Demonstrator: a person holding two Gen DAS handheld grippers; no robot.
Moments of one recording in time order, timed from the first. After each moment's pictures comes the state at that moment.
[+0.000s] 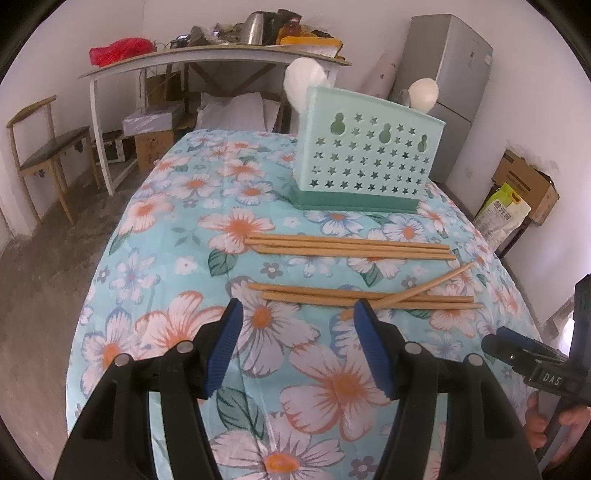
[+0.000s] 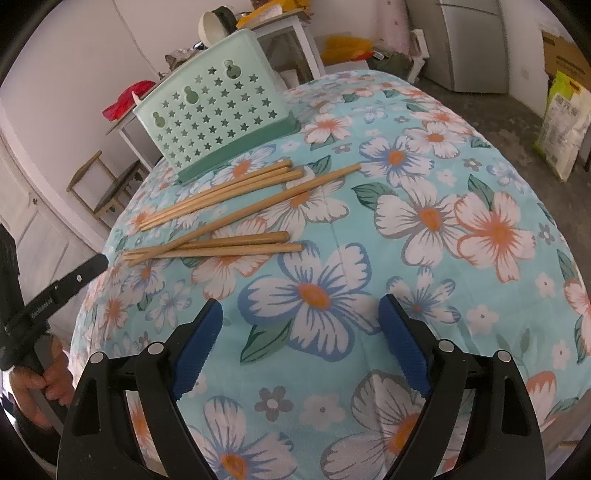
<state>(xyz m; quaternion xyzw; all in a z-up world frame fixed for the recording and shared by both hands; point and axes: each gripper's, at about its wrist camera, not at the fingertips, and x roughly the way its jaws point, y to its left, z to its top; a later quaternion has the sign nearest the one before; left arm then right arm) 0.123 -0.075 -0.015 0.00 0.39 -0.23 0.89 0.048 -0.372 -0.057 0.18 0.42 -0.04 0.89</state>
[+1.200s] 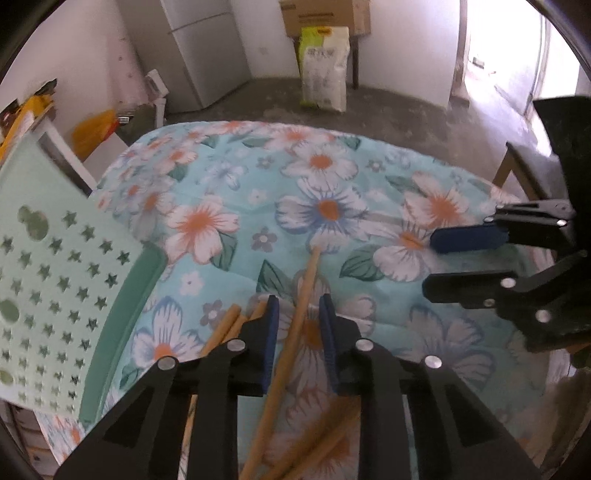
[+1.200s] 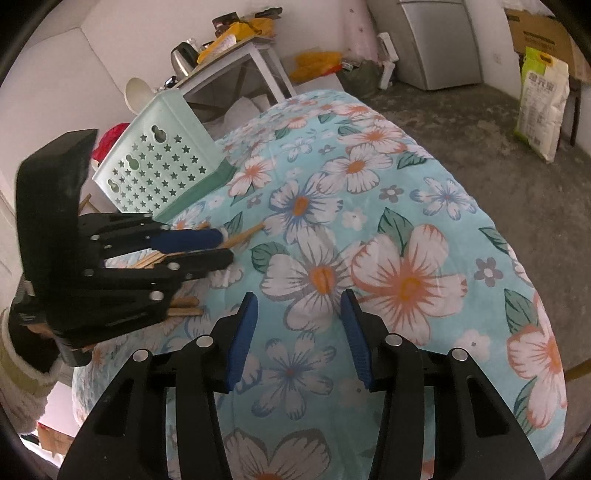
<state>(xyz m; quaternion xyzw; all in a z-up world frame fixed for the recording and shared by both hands) 0.138 -0.326 -0.036 0.37 0.35 -0.51 0.69 0.044 -0.451 -0.059 0.25 0.38 -0.07 0.89</state>
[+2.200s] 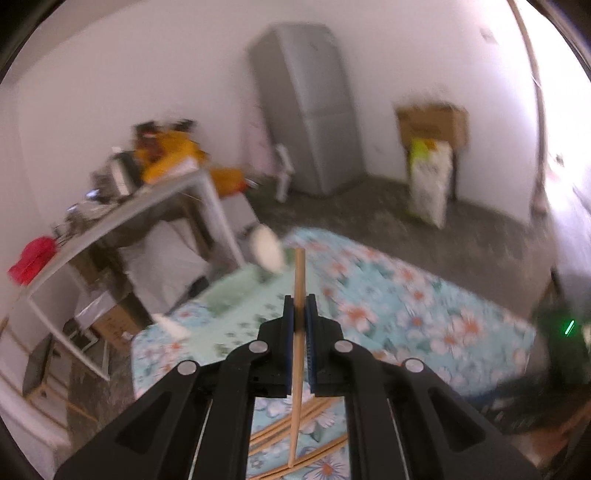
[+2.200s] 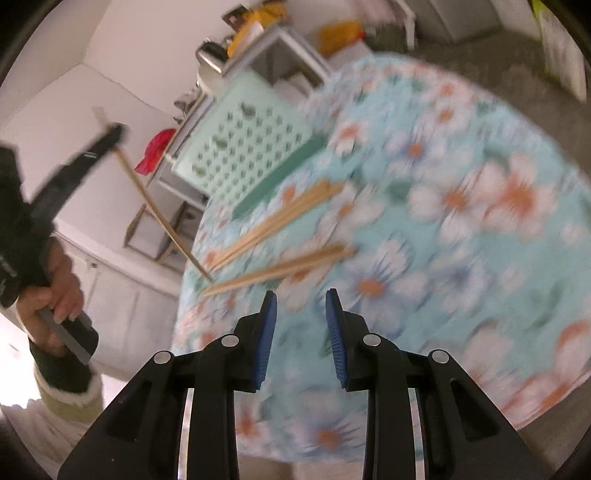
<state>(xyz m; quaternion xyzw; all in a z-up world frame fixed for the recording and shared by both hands) 0.128 -0.187 0.149 0.21 0.20 -0.37 0.88 0.039 -0.379 -0.040 0.38 0.40 0.04 0.83</state>
